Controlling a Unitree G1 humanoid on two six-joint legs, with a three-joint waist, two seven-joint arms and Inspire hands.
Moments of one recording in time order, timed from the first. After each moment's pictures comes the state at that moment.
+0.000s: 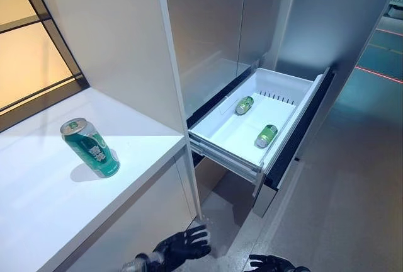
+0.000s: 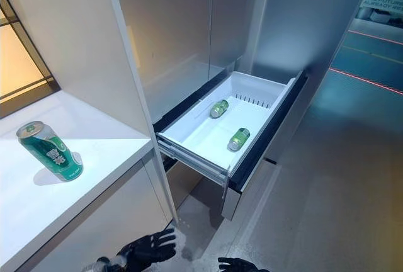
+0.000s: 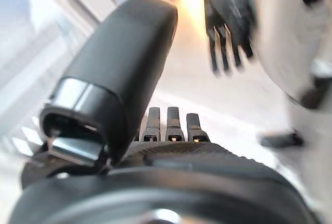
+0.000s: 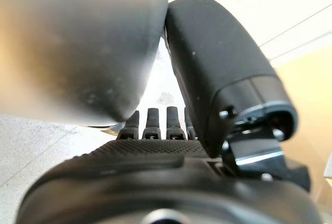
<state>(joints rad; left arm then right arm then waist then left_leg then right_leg) 0.02 0.31 -0.31 0.66 -0.54 0.10 -0.71 -0.04 -0.27 0.24 1.16 0.13 0.03 0.36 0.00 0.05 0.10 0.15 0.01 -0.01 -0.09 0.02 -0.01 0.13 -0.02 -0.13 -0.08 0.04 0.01</state>
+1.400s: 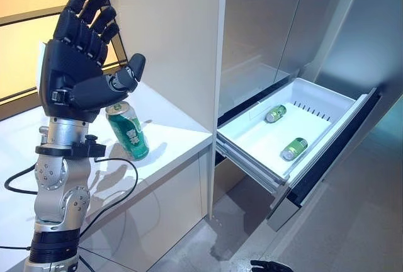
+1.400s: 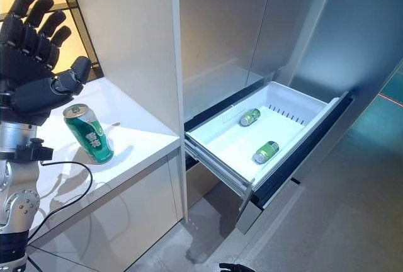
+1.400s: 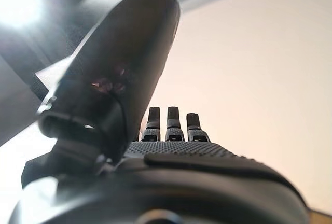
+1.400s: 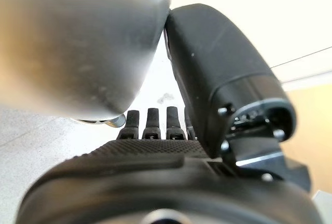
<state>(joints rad) -0.18 0.60 0.21 -0.23 -0.72 -0.20 -0.05 0.02 -0.26 0.28 1.17 0.15 -0.01 0.31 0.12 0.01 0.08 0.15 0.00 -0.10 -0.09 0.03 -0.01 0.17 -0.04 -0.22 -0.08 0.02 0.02</state>
